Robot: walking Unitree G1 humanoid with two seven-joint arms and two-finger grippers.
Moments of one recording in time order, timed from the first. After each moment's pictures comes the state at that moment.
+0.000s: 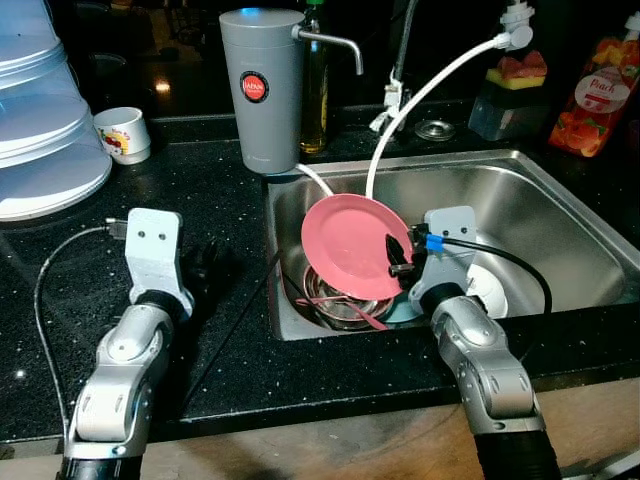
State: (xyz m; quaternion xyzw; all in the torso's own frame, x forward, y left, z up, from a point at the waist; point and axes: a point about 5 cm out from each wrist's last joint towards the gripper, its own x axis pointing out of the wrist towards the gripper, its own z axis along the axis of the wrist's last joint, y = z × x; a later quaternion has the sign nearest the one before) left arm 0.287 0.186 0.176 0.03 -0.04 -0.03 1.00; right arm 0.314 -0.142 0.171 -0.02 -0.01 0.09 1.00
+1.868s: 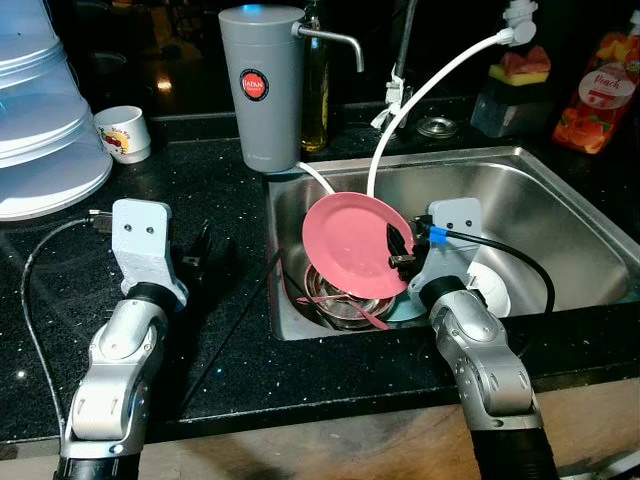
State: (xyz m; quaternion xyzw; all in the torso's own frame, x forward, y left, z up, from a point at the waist) left arm 0.283 0.189 0.186 0.03 -0.08 -0.02 1.00; right arm 0.311 -0.142 0.175 -0.01 -0.03 0.08 1.00
